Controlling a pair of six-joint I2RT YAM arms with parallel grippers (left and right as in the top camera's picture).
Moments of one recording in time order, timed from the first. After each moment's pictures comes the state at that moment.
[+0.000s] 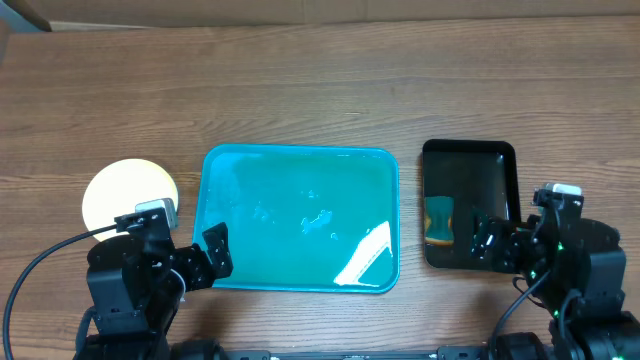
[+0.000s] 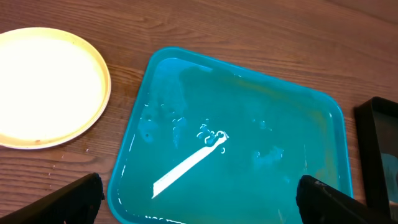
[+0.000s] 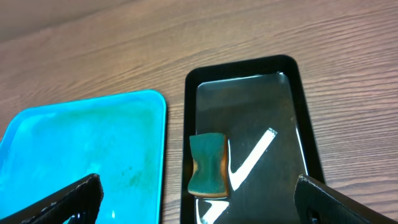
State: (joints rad) left arm 0.10 0.57 0.88 -1.04 0.15 -0.22; right arm 0.11 0.59 0.85 -0.94 -0.05 0.30
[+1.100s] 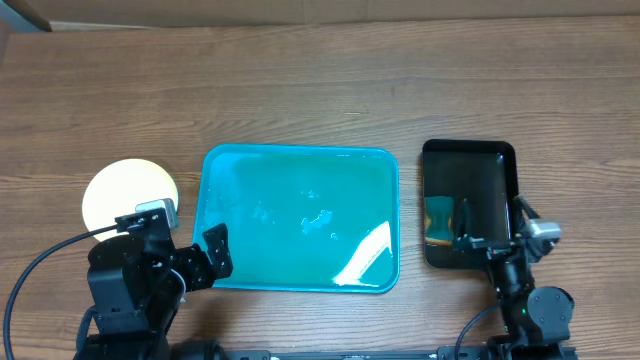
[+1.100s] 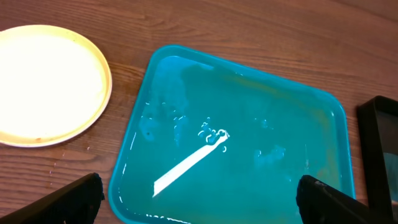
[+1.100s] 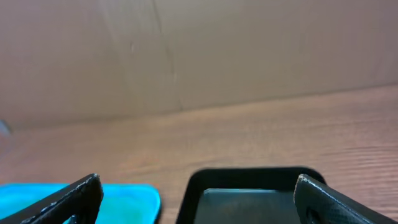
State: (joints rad) left arm 0.10 0.57 0.88 -1.04 0.15 -0.22; right arm 0.11 0.01 0.02 -0.01 -0.03 0.20
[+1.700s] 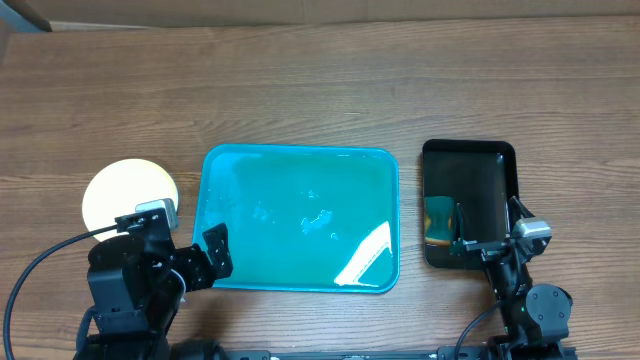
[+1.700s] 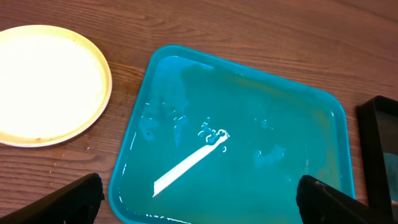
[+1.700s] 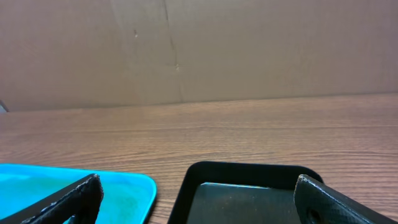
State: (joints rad) left arm 0.10 0.57 0.88 -1.04 0.15 -0.22; right arm 0.10 0.01 0.02 -0.03 -0.06 0.12
